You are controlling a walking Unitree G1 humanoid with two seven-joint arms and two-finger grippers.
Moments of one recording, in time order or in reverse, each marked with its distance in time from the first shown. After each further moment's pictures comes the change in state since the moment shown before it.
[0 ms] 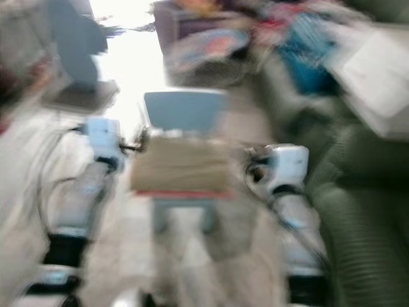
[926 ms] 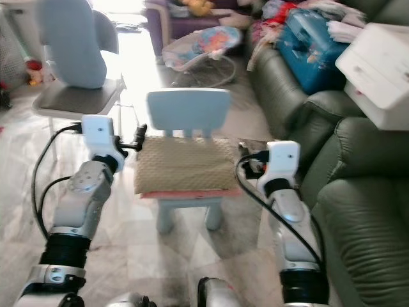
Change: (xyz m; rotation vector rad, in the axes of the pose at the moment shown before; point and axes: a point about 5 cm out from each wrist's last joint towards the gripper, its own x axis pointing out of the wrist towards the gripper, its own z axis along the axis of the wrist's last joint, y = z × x) left arm 0.001 -0.027 0.004 -0.036 -0.027 -0.122; right arm -0.002 -0.017 0.000 -0.004 0.005 -0.071
